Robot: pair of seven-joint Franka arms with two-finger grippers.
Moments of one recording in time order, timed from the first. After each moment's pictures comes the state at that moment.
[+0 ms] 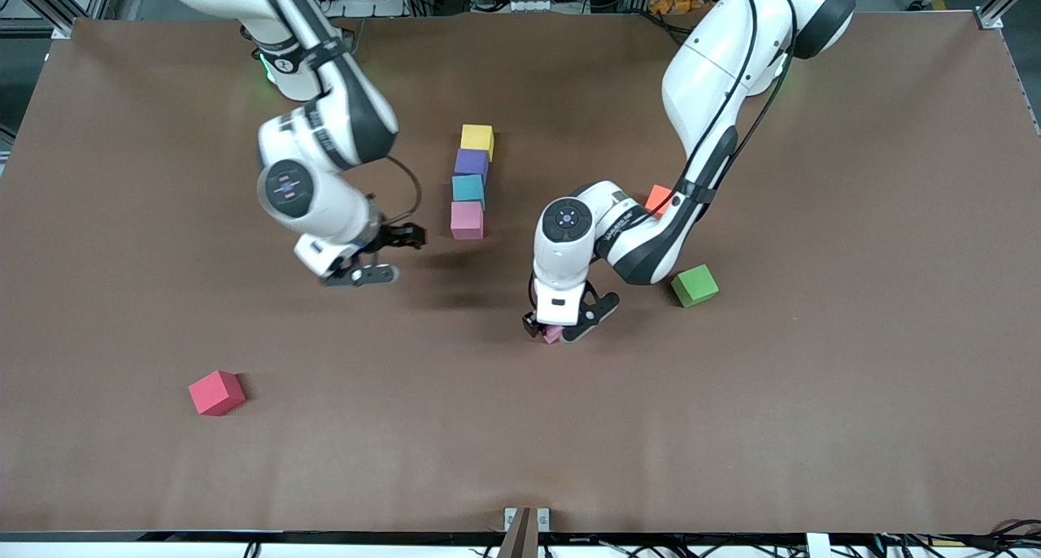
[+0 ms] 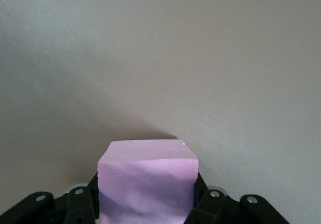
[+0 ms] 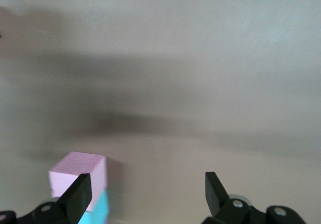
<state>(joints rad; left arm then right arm) -0.56 0.89 -0.19 -1.36 0.34 2.39 -1.50 0.46 0.31 -0.08 -1.91 0.23 2.09 0.10</state>
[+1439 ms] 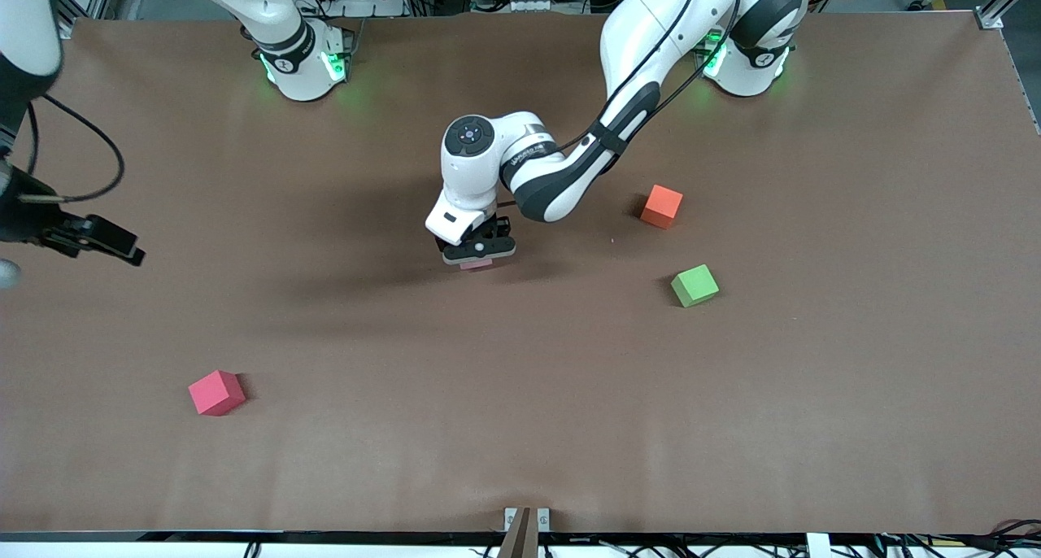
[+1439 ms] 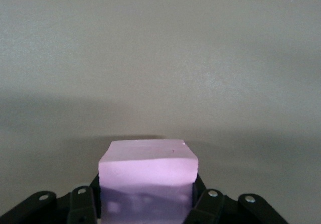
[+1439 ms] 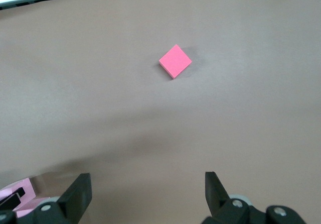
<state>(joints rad) -0.73 0.93 -0.31 -1.24 0.34 2.28 -1.30 0.18 0.12 -0.26 -1.55 0.08 1.73 0.09</state>
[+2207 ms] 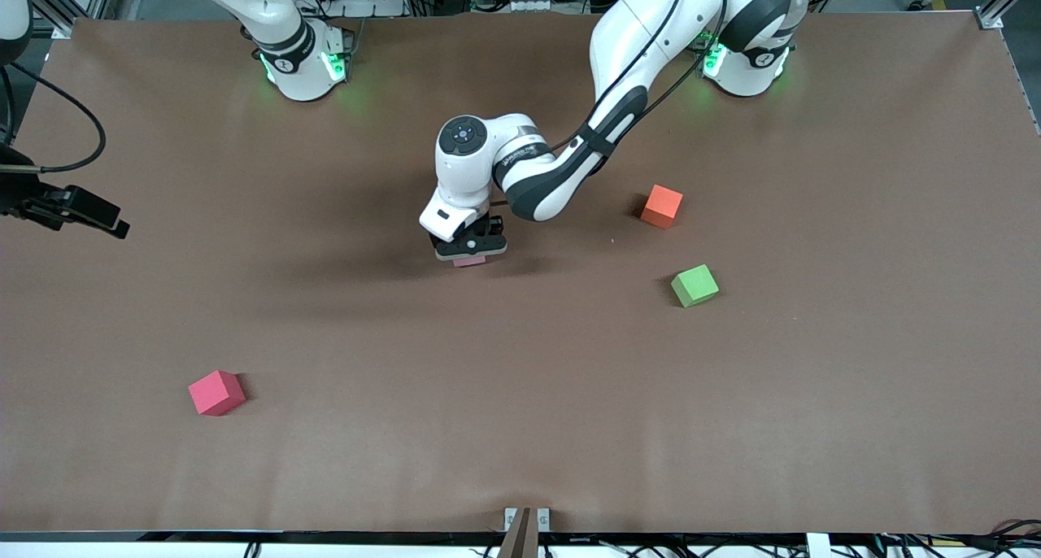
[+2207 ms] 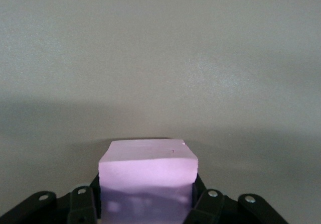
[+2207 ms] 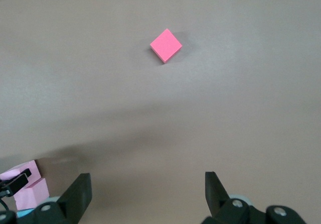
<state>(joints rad) -0.77 0.96 -0.29 -1.23 0.34 2.30 -1.30 0.16 0.08 -0.25 -1.55 0.06 1.64 0.06</state>
